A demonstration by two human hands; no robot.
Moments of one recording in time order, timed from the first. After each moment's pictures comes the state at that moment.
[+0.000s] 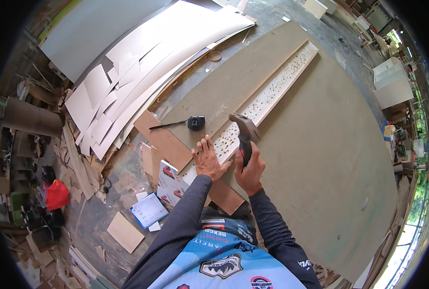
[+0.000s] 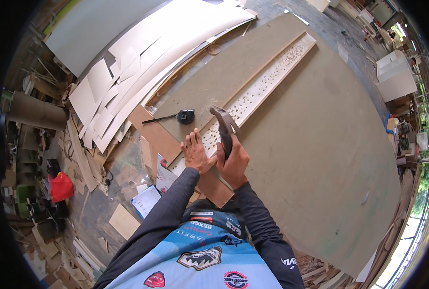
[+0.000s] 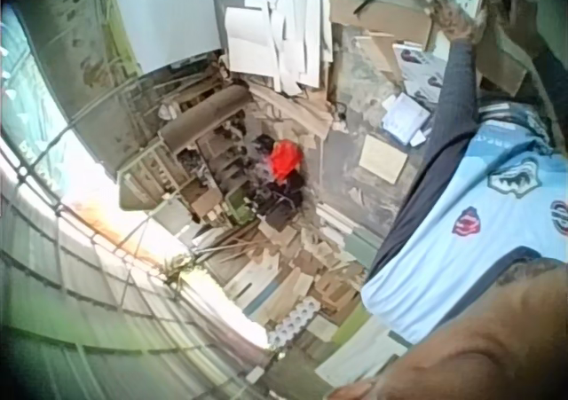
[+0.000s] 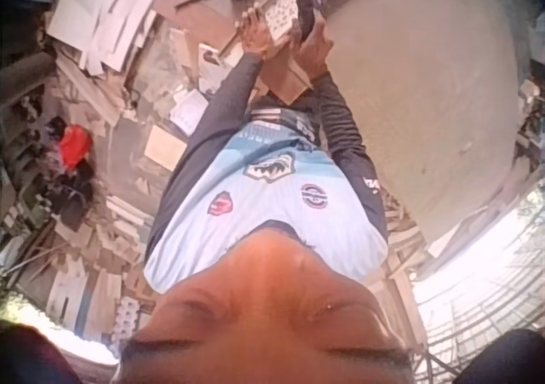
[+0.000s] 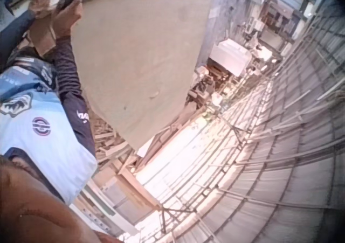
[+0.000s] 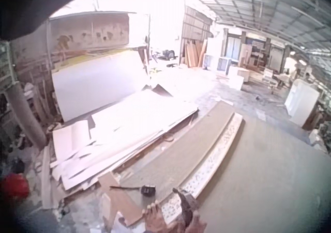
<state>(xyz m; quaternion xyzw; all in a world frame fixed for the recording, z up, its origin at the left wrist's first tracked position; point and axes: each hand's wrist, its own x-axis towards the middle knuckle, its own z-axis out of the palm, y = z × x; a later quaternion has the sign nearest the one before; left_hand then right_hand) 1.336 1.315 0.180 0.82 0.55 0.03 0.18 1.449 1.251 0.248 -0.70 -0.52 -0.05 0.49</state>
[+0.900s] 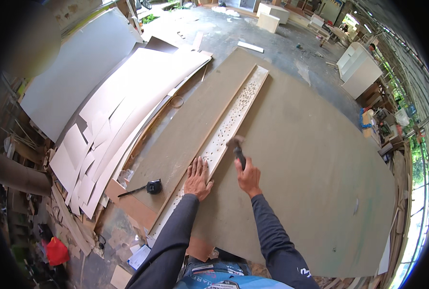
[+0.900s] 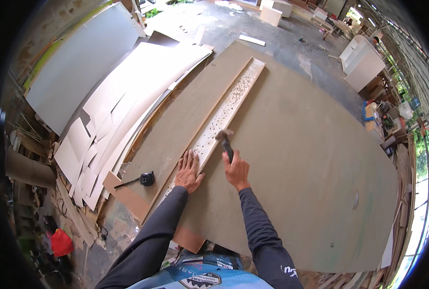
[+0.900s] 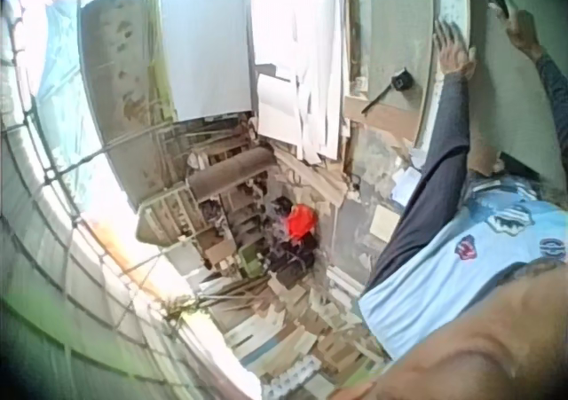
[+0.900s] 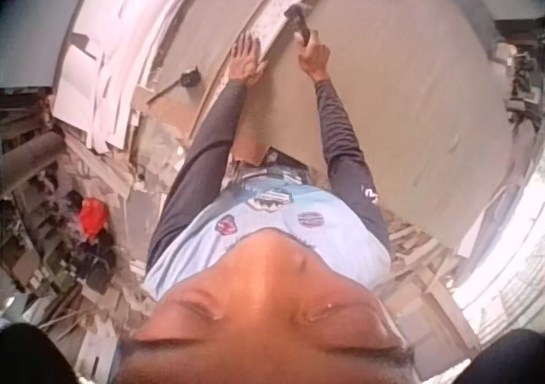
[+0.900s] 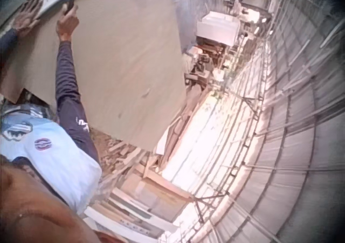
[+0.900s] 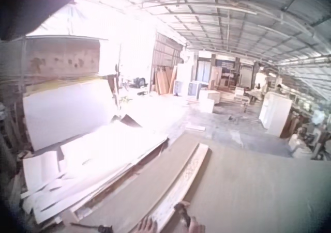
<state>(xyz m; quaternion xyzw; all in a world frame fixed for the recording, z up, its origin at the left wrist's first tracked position) 1.487 1.380 0.175 0.93 0.33 0.05 0.17 1.660 1.270 0.222 -0.83 -0.41 0.04 0.37</state>
